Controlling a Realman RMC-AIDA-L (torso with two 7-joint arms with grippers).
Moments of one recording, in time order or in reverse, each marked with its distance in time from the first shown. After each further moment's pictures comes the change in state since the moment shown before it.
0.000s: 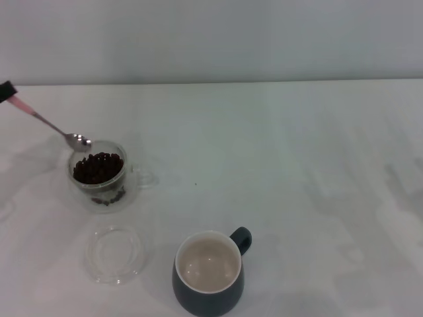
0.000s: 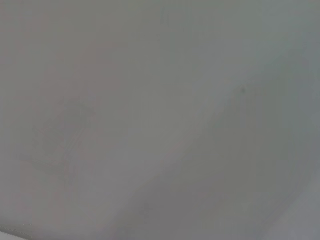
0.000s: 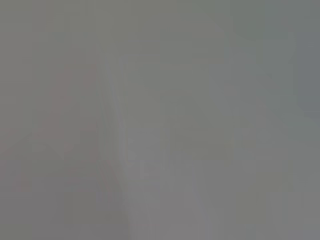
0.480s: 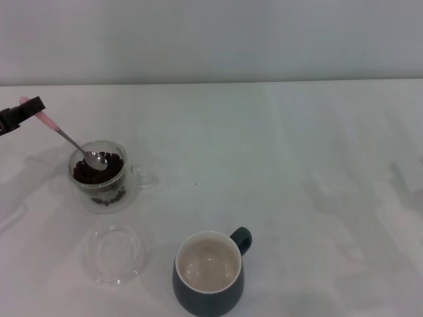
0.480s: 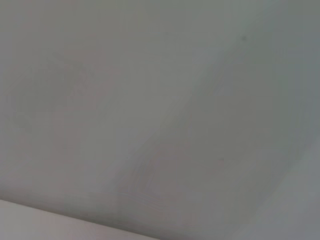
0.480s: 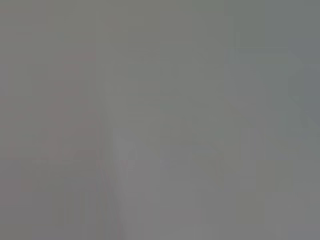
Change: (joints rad) left arm -0.020 -0.016 0.113 -0.003 0.003 0.074 0.000; right arm -0.002 -0.002 0.016 0.000 0.001 -0.022 0.000
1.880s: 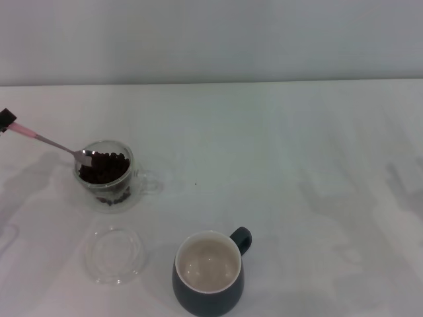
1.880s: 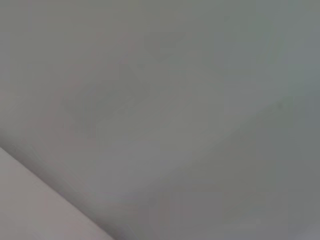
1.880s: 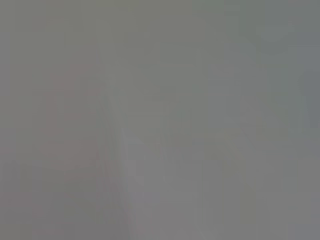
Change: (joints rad) left arm 0.138 -0.044 0.042 -0.070 -0.284 -0.035 -0.065; right arm 0.000 0.002 -0.004 0.009 -0.004 -0.012 0.000
